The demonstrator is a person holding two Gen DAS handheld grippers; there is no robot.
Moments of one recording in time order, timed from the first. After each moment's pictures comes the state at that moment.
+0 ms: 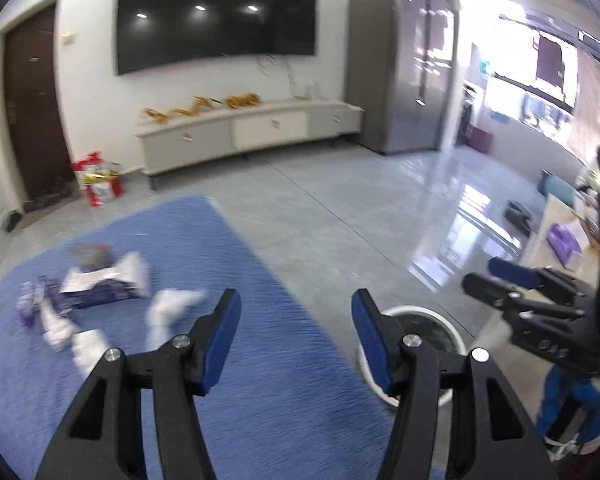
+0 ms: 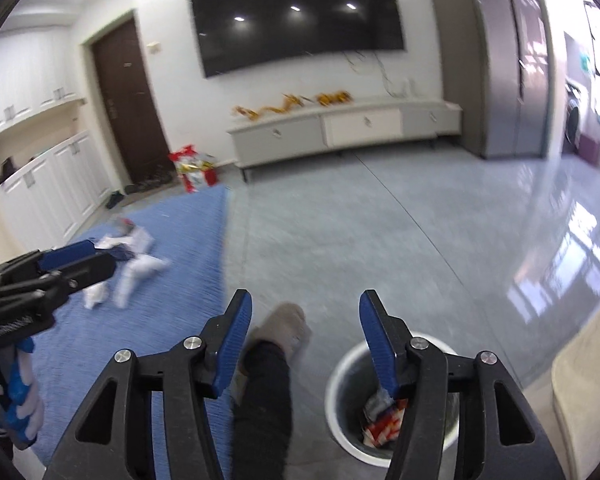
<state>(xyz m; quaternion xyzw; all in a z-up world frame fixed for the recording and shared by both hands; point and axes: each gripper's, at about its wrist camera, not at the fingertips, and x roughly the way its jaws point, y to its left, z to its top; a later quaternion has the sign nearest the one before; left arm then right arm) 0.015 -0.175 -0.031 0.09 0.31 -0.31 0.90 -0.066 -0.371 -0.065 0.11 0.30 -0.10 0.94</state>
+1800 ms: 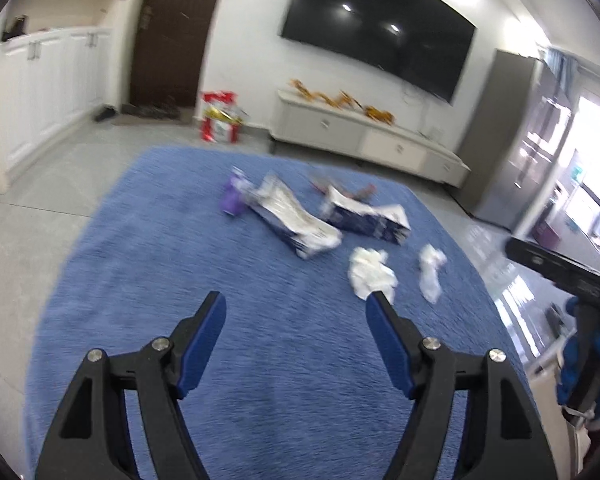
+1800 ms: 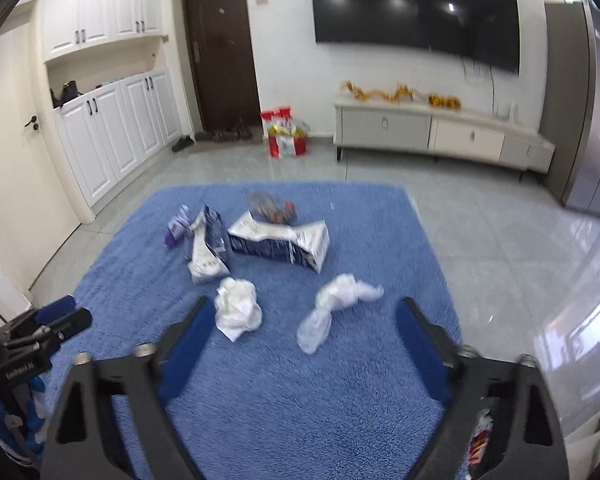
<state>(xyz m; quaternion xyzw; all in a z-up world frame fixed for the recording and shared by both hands) 0.066 0.123 -0.088 -0.07 0.36 -0.18 0.91 0.068 -0.156 -0.049 0.04 0.36 0.02 0.93</state>
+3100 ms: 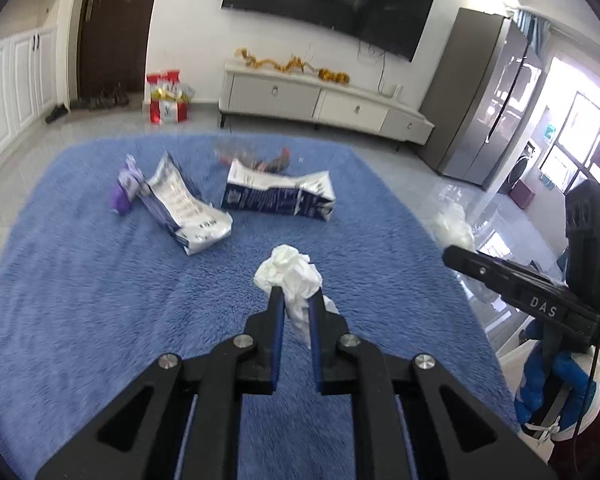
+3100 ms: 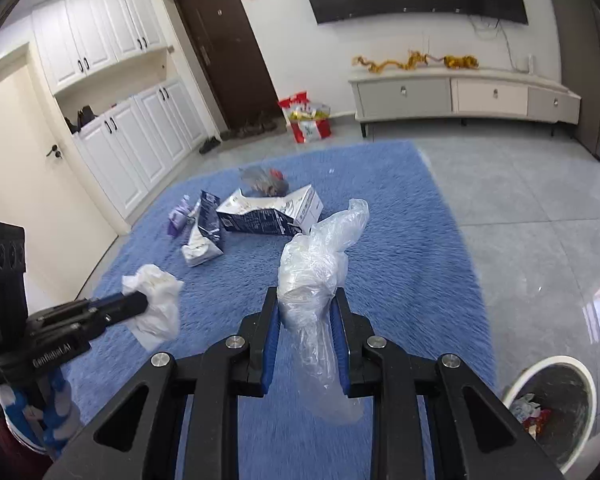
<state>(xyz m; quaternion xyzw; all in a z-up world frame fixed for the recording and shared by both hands) 0.072 0.031 -0.078 -0.03 0.39 -0.24 0.89 0.060 -0.214 -0.085 0.12 0.37 0.09 0.92</state>
